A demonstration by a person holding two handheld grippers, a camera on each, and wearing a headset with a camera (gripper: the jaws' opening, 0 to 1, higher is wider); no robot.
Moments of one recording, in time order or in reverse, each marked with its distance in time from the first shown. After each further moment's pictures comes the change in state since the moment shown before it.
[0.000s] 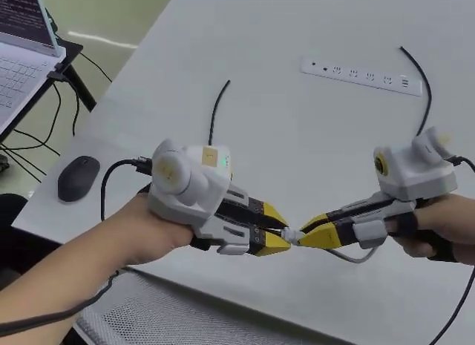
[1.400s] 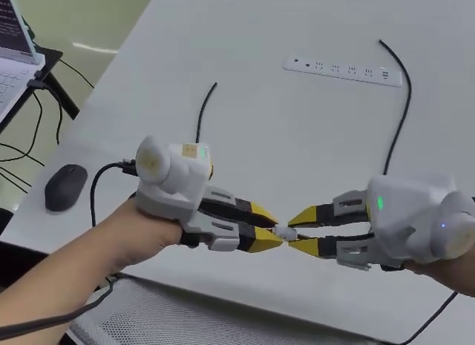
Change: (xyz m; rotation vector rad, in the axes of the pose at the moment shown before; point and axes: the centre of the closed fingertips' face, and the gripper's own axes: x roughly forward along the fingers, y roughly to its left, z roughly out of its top) left arm 0.000 -0.002 0.000 -0.134 -0.063 -0.069; right arm 0.003 -0.006 -0.001 -0.797 0.189 -0.478
